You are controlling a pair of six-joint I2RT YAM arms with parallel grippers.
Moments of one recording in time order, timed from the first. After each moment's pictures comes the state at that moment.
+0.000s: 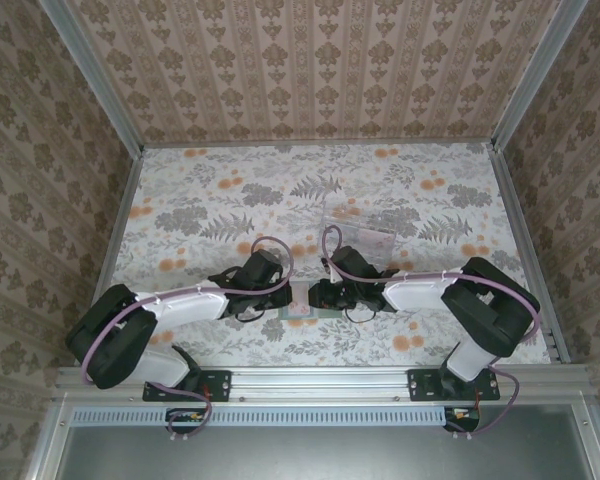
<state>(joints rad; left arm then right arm) -0.82 1.38 0.54 -0.11 0.14 -0.80 0.78 1.62 0.66 0.12 -0.35 0.84</state>
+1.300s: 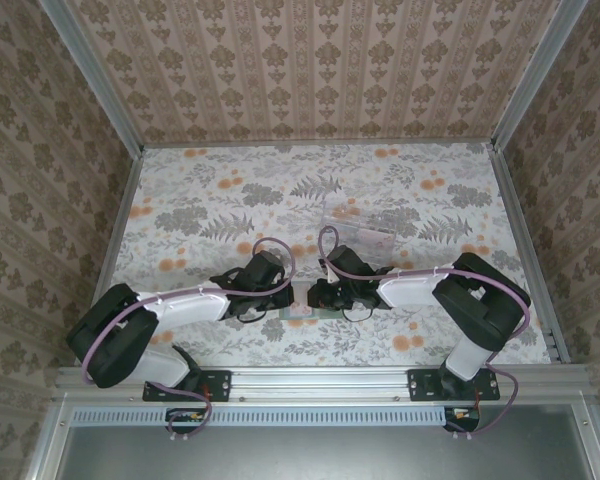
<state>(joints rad) -0.84 1.39 0.54 -0.10 0.13 -0.82 0.78 1.67 0.69 0.09 -0.37 0.87</state>
